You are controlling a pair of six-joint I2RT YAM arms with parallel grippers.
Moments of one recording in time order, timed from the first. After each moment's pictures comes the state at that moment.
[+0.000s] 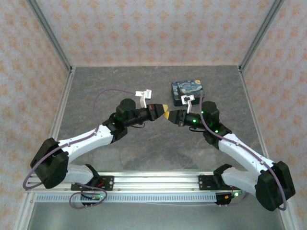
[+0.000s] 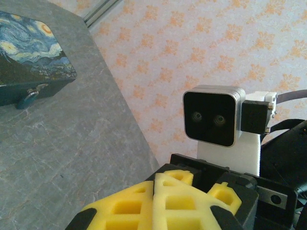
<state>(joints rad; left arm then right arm) -0.69 1.33 0.80 0.41 0.34 -0.91 0.49 1.05 0.61 0.25 -0.73 0.78</state>
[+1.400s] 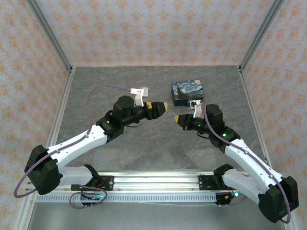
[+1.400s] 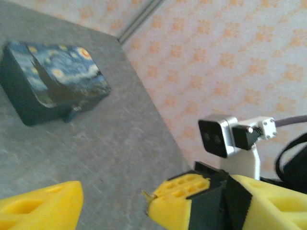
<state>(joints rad) -0.70 1.26 0.92 0.11 0.20 -0.74 0.46 0.90 0.65 -0.23 -0.44 0.60</state>
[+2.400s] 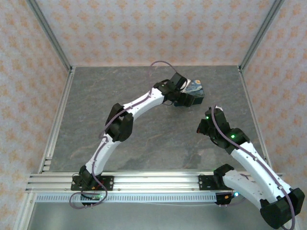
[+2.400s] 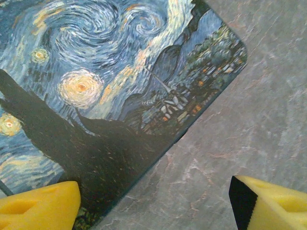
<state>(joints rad) -0.70 2.43 2.24 -0.67 0.10 -0.25 0.46 0.82 0.75 -0.78 0.19 0.62</state>
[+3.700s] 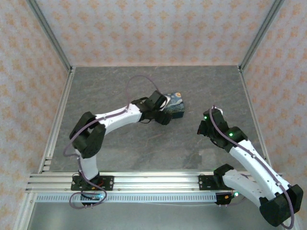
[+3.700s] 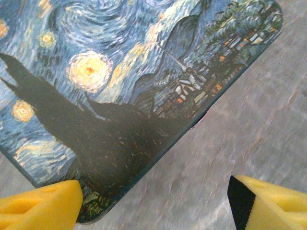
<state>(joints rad) -0.72 1.81 1.30 -0.47 -0.03 -0.21 0.46 0.86 0.76 -0.83 0.22 0.62</state>
